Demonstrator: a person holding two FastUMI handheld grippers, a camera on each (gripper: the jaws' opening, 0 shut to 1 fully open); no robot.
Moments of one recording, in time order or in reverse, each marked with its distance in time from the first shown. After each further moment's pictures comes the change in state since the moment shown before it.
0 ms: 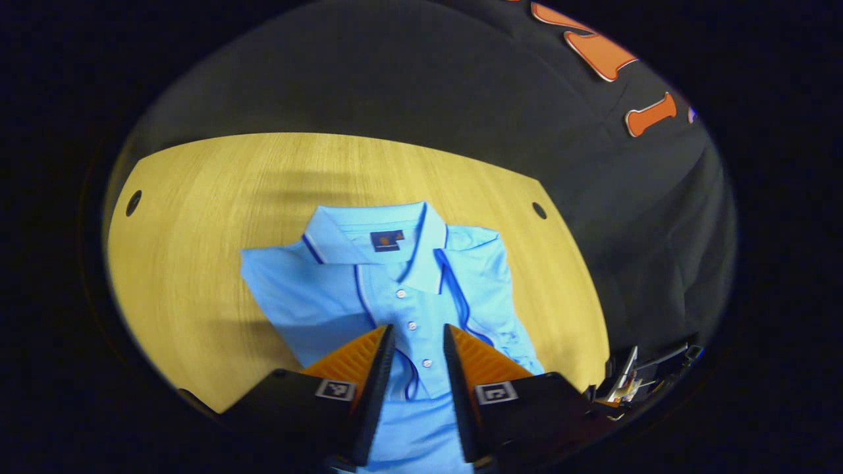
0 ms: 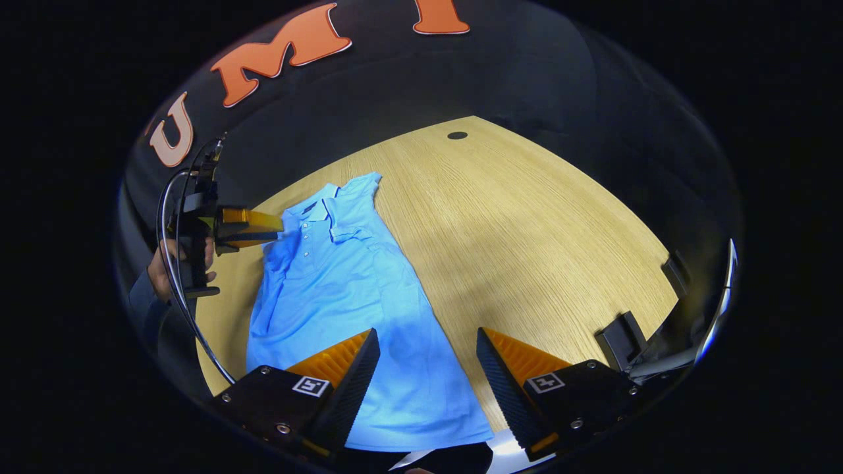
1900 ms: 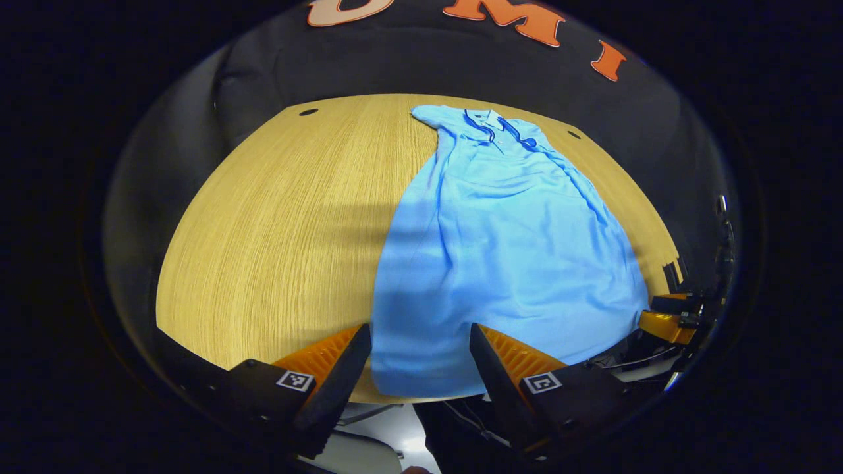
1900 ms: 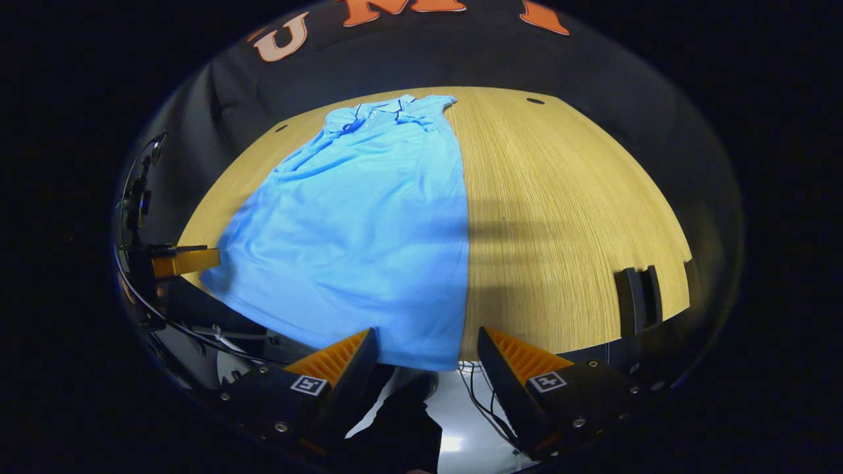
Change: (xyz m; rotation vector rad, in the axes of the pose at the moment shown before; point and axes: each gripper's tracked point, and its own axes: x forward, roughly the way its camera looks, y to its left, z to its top) left arm -0.206 0.068 -0.363 0.053 -0.041 0.458; right arm -0.018 -0.046 -0.153 -0.456 0.123 0.107
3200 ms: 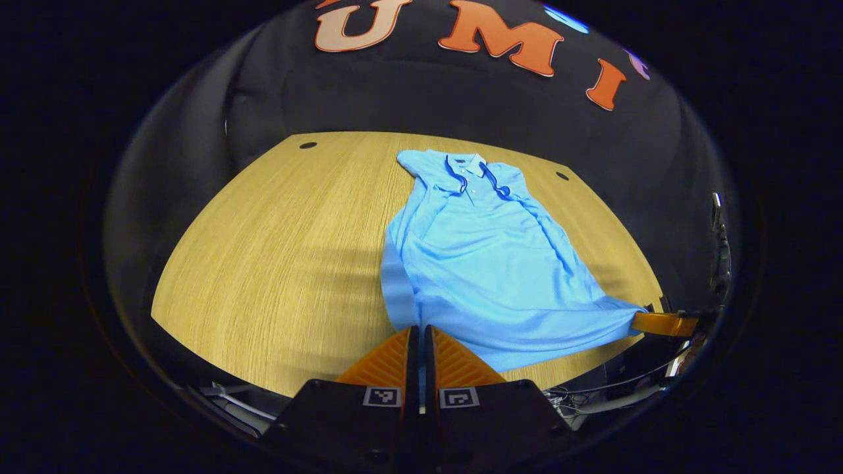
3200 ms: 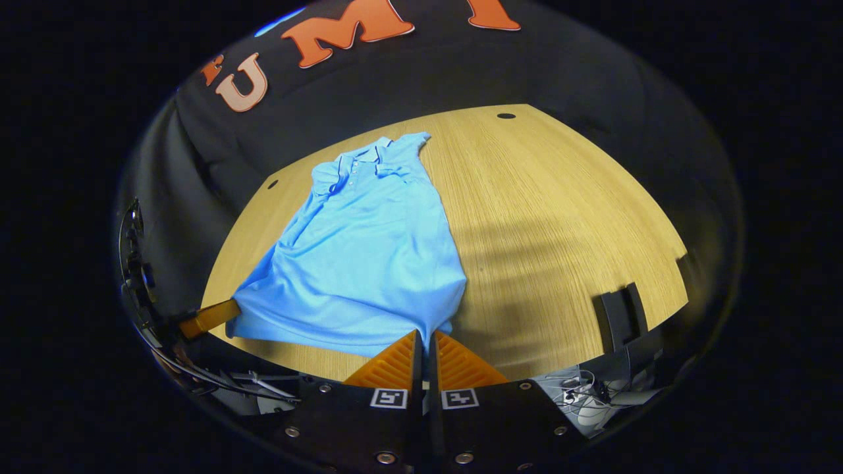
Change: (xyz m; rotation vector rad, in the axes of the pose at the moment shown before) left arm -0.035 -0.057 0.066 -0.088 -0.191 -0.003; right arm -0.033 -0.012 0.078 0.224 -0.110 0.104
